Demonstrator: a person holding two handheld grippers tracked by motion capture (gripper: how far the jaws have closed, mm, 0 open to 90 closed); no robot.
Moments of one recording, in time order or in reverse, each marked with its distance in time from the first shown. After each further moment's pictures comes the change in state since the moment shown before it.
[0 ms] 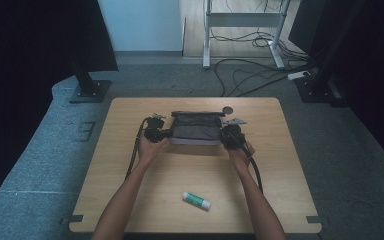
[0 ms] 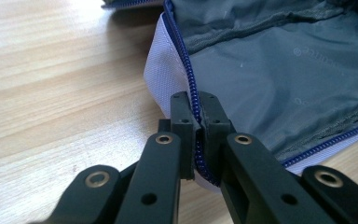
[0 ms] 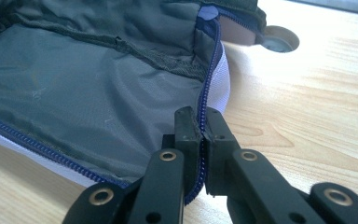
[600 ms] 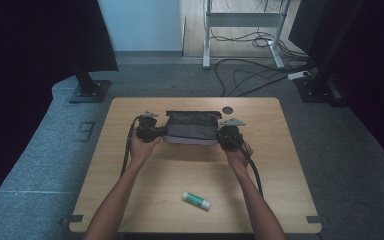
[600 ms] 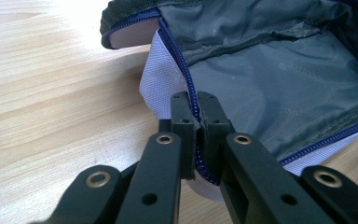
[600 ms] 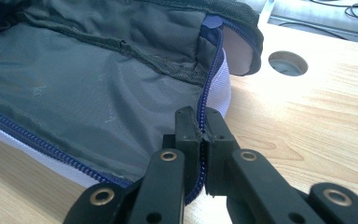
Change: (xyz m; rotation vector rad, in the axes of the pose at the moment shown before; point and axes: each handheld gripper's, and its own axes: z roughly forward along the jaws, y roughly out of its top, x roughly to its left) left arm 0.000 0.001 -0.039 -0.066 -0.015 0.017; right arm 0.017 0.007 -0.022 -0.062 0.034 -0.025
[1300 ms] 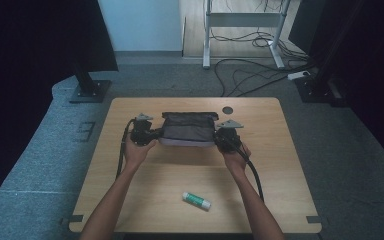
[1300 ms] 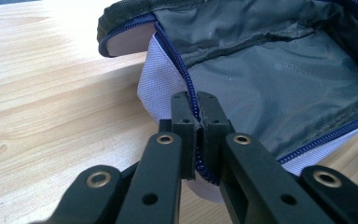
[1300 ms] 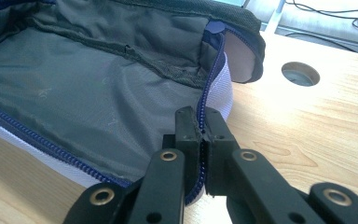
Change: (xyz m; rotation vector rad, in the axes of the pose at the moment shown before) left arm 0.003 -0.011 -0.020 -0.032 -0.012 0.017; right arm 0.014 0.001 -0.010 -0.031 0.027 -0.022
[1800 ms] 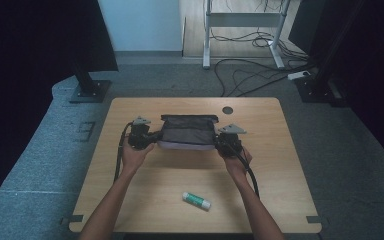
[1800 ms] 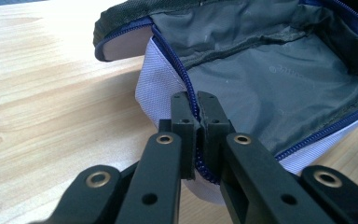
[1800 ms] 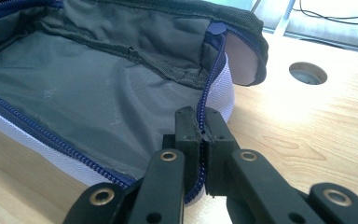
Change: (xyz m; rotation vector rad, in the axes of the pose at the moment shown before) left arm -0.005 -0.011 -0.012 -0.021 -0.028 0.013; right arm 0.004 -0.011 -0.013 -0.033 0.032 0.003
